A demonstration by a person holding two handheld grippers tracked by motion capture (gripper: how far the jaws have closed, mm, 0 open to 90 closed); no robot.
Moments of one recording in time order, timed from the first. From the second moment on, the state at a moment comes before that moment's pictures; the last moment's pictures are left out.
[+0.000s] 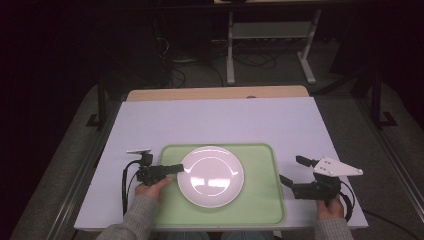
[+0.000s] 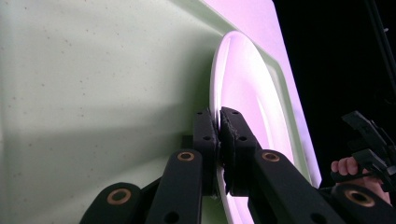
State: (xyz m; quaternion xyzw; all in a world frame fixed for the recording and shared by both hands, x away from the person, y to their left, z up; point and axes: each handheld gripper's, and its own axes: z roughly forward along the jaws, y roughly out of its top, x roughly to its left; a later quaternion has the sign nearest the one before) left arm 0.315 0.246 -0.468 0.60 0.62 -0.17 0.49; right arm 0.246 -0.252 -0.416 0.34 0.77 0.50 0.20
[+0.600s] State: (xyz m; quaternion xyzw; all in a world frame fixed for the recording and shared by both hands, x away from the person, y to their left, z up) left arm 0.315 0.240 -0.469 0.61 0.61 -0.16 0.47; right arm 0.247 -0.252 -0.416 0.34 0.77 0.50 0.20
